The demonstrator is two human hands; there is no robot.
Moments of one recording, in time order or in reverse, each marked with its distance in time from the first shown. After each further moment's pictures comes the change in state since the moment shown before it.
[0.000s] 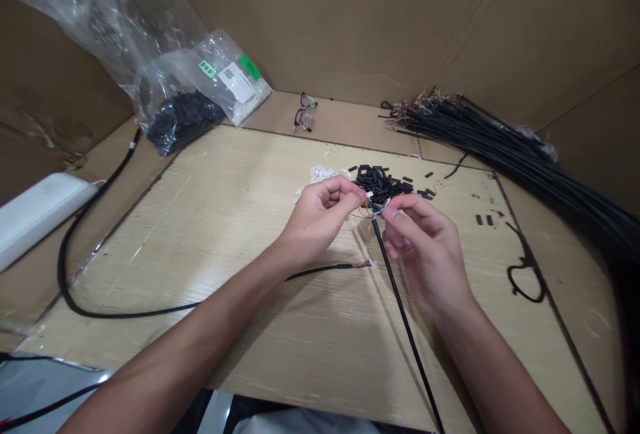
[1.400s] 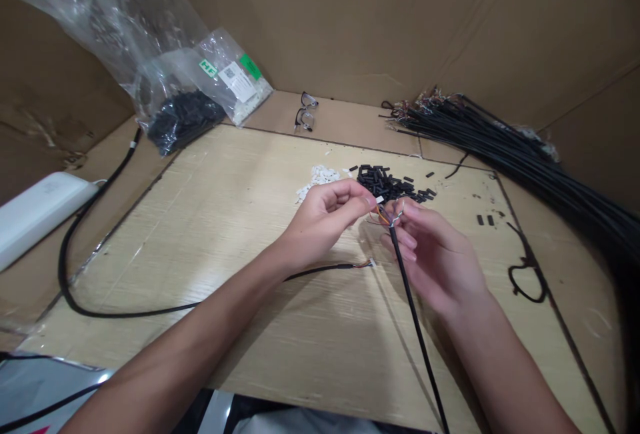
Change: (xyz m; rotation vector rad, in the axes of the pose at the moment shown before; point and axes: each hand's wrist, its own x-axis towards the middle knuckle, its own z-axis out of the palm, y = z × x) left_hand -0.006 0.010 -0.002 -0.042 -0.170 -0.004; right_hand 0.006 -0.015 -0.007 0.152 -0.153 0.260
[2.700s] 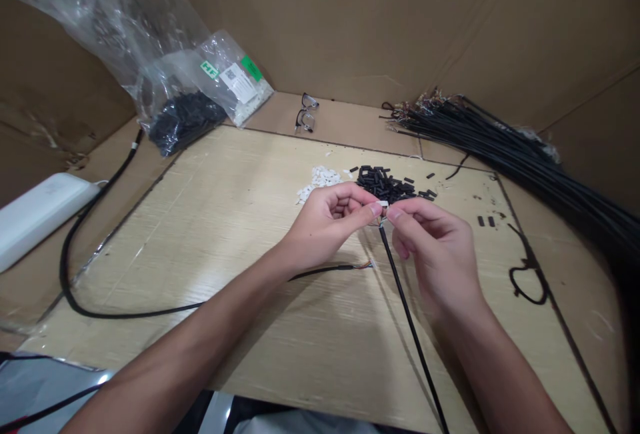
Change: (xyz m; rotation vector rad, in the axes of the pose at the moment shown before) left_hand 0.001 -0.011 0.002 -0.016 0.013 -0.036; right_hand -0.003 0.010 0.000 -0.383 0.170 -0.337
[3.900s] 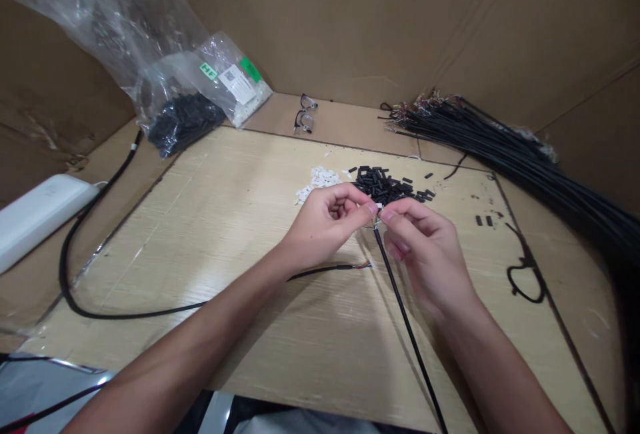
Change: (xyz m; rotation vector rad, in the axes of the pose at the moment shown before) left_hand 0.001 -0.006 -0.003 0.142 0.022 0.051; right_hand 0.001 -0.002 0.007 0.112 0.003 0.131
